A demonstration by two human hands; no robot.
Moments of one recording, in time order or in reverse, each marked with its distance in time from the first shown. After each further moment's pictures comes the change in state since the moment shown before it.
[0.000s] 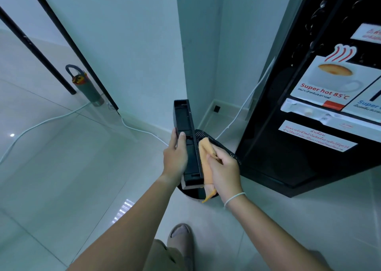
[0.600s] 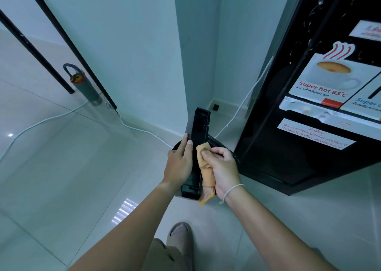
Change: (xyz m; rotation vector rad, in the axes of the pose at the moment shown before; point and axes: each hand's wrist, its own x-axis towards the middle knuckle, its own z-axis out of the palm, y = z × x) left_hand -0.012 -0.014 0.004 0.320 -0.057 -0.027; right_hand 0.008 0.003 0.002 0.278 0.084 0.312
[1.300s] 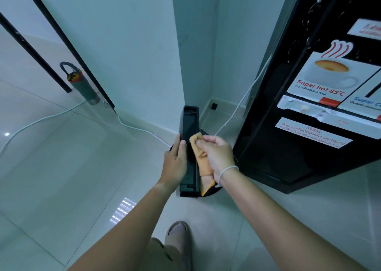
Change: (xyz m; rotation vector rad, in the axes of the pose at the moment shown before) left_hand 0.002 -0.005 -0.004 -0.112 0.002 0.111; right_hand 0.017 -0.020 0.013 -0.160 -0.010 0.000
